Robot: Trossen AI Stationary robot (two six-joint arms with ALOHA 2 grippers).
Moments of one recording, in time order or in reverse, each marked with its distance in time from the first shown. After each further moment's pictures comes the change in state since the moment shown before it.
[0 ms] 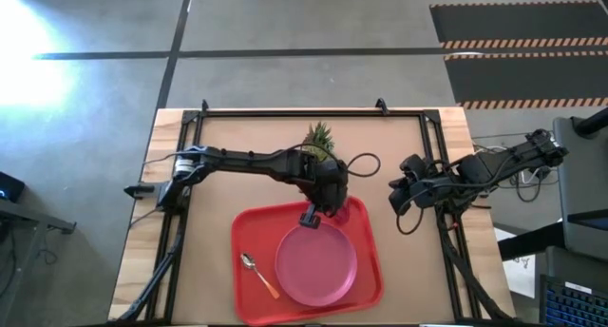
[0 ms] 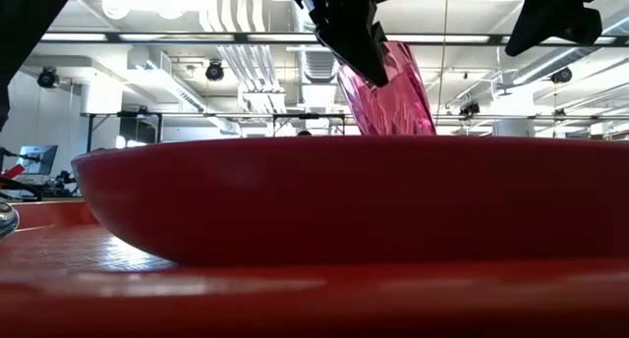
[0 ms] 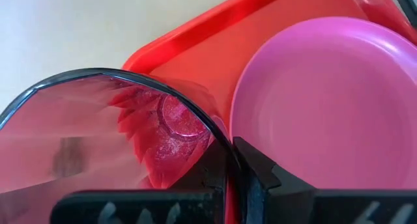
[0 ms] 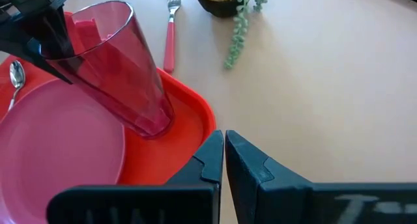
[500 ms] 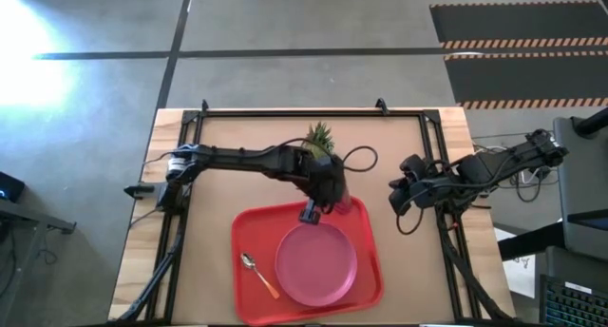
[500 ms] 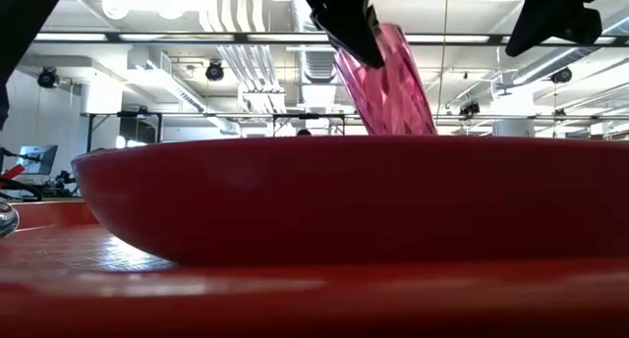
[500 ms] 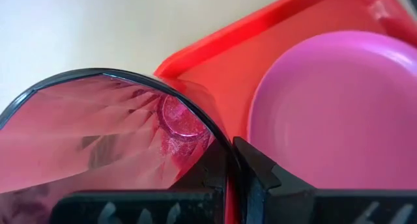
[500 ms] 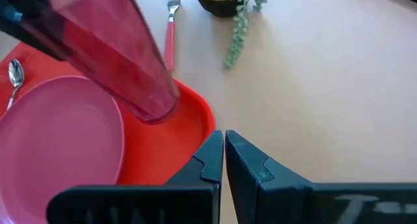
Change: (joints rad) left arm -0.001 -0.054 0.000 0.001 -0.080 -0.027; right arm 0.000 0.000 -0.001 -0.001 0.000 -0.003
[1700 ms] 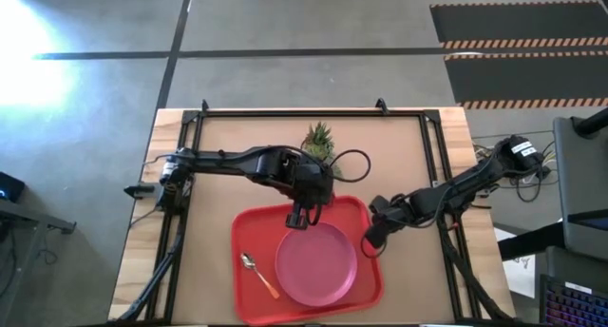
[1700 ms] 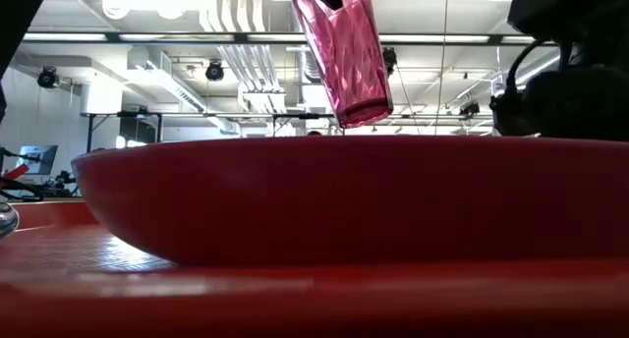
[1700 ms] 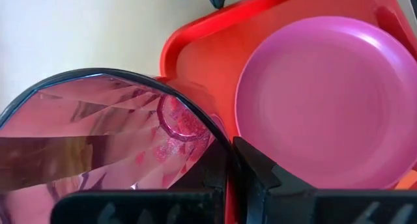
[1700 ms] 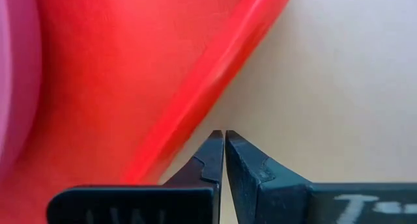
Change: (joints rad) left arm -0.099 -0.034 0.224 -0.339 -0.182 -0.161; right arm -0.002 0.402 -0.417 0.684 -0.429 0.106
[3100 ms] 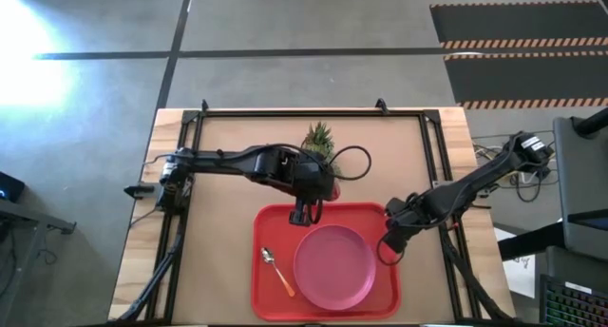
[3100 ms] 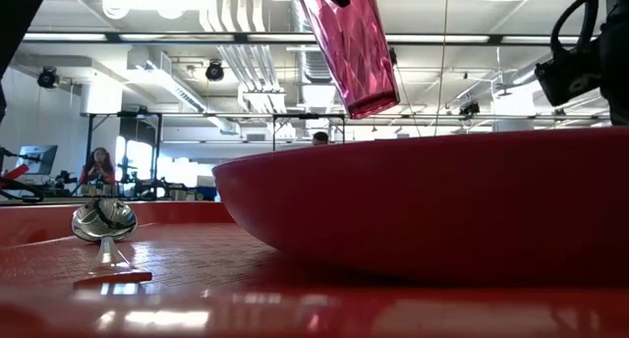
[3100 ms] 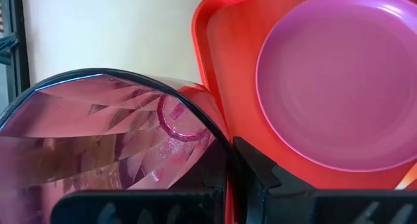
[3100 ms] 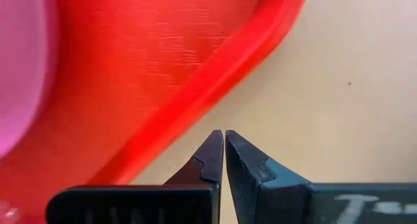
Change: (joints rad) left arm 0.000 0.000 0.025 0.021 -0.085 0.005; right arm 0.103 -0.135 0.134 -0.474 -0.116 0.067
